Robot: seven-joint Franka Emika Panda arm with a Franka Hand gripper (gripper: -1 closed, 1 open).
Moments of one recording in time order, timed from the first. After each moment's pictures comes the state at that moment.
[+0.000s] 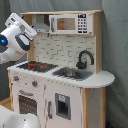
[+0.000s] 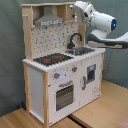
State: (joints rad) arm -0.89 -0.91 1.11 -2.04 0.13 3.42 -0.92
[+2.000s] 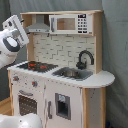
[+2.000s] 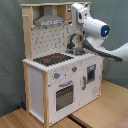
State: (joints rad) arm -1.02 -1.23 1.10 -1.98 0.20 3.10 -0.31
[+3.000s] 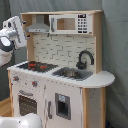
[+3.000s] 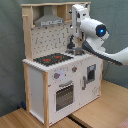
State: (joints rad) arm -1.03 -1.33 1.07 -1.93 0.20 2.81 -0.10
